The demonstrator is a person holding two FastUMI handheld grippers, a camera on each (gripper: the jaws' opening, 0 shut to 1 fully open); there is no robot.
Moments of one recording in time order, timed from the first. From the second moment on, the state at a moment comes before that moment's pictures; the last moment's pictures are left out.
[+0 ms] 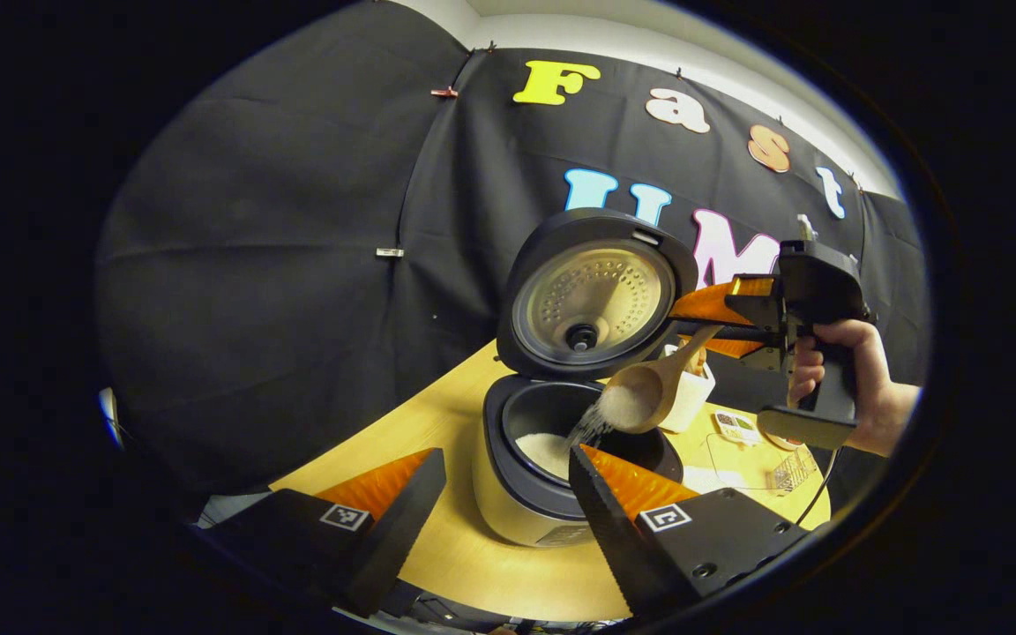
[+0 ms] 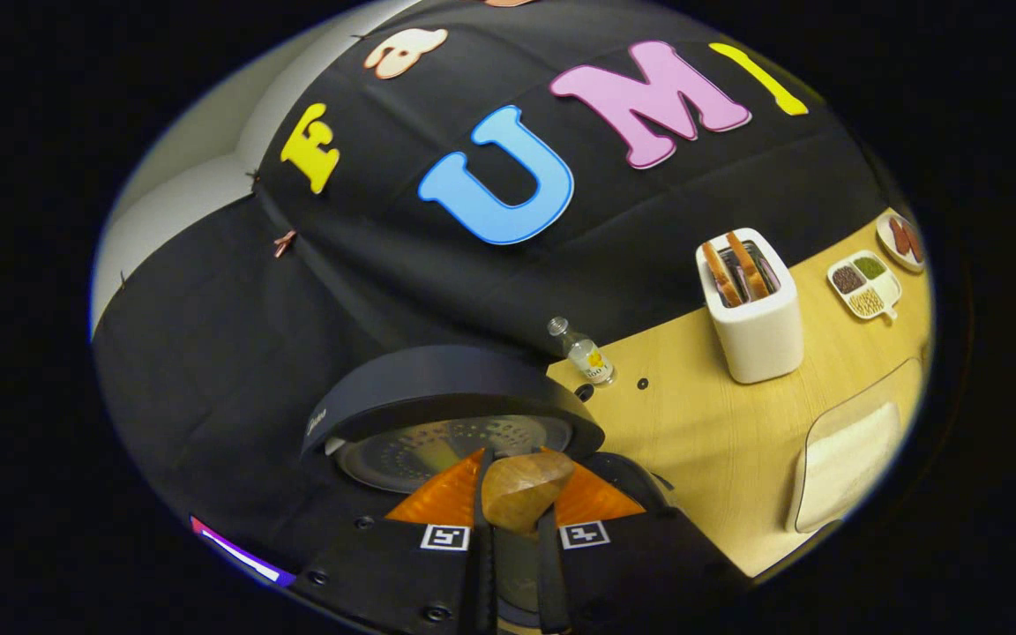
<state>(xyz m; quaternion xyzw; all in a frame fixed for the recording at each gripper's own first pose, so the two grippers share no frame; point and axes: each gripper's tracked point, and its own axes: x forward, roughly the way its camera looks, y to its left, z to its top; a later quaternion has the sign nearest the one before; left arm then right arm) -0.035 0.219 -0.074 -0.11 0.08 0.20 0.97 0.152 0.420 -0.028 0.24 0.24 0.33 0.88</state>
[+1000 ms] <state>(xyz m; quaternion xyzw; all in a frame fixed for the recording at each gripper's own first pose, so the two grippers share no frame) -0.044 0.220 -0.086 -0.15 0.09 0.20 0.96 0.085 0.475 -0.068 -0.05 0.11 0.48 0.87</state>
